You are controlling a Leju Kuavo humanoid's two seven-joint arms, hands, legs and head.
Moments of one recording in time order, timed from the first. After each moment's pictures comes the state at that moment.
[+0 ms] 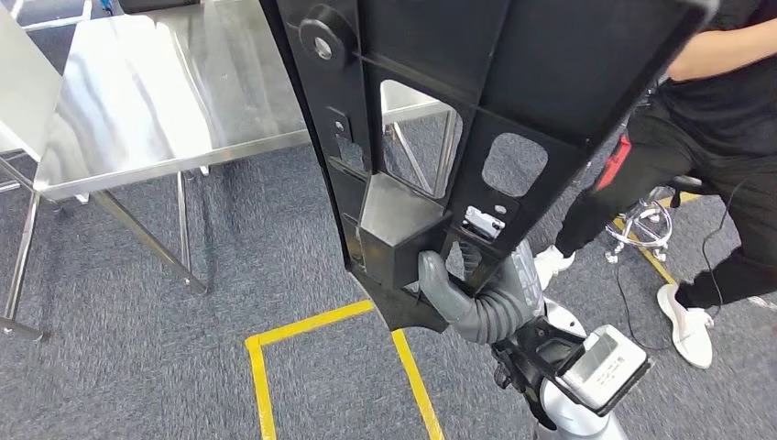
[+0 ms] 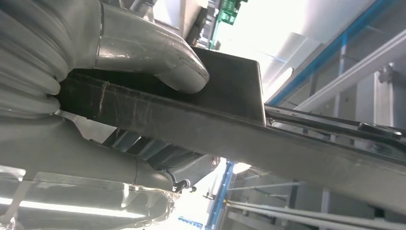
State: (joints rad) left arm 0.00 -0.02 -0.69 -0.18 0.74 0.39 -0.33; right arm -0.19 -0.11 0.50 -1.78 -0.01 0.05 -0.31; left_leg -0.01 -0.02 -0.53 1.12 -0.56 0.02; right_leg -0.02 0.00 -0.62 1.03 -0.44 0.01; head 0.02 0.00
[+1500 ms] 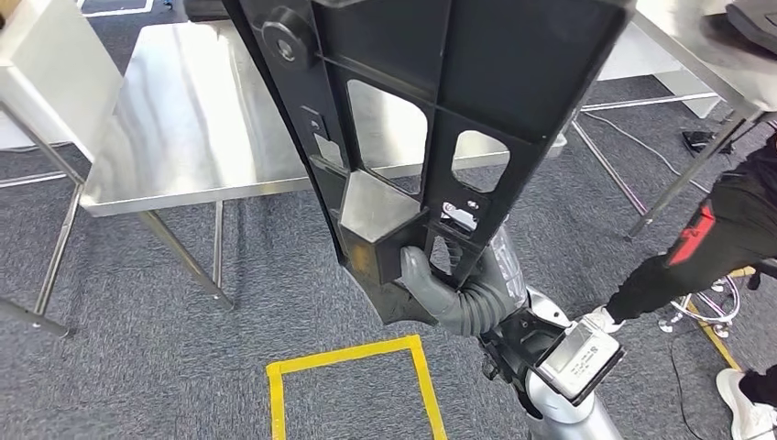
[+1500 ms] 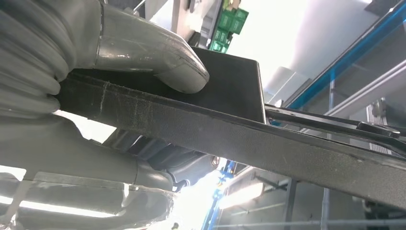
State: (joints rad) left arm -0.01 -0.02 -0.69 -0.18 0.74 0.39 -0.33; right arm -0.24 -0.10 0.52 -1.73 0.00 0.05 -0.33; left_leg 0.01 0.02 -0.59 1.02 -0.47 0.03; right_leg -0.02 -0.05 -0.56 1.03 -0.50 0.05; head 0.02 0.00
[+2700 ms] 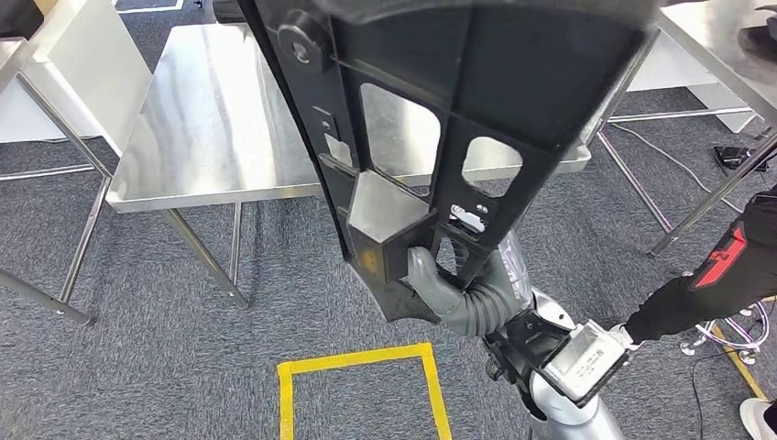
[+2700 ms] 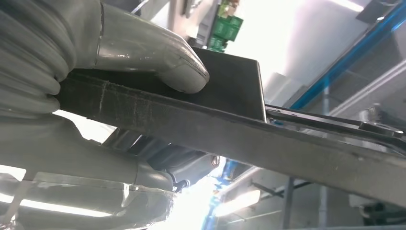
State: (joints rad) left arm -0.01 -0.02 -0.69 -0.18 0.72 0.37 -0.34; right arm -0.23 -0.11 0.52 -1.73 0.00 0.04 -0.33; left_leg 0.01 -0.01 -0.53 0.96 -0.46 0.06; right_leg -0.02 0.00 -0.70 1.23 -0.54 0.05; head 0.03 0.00
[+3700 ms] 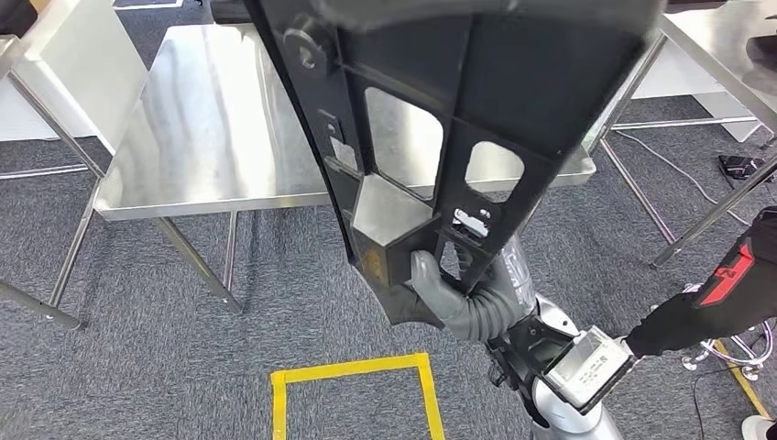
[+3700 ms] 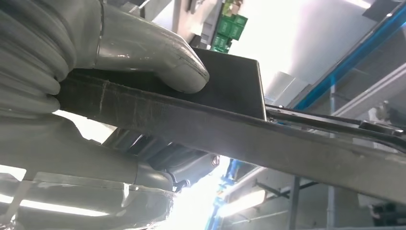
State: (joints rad) left arm -0.01 -0.02 -0.70 -0.18 0.72 0.38 -0.34; right arm -0.21 -0.11 0.52 -1.75 0.01 0.03 -0.32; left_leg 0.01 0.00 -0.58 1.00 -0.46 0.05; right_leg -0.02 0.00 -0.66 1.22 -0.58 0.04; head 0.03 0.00
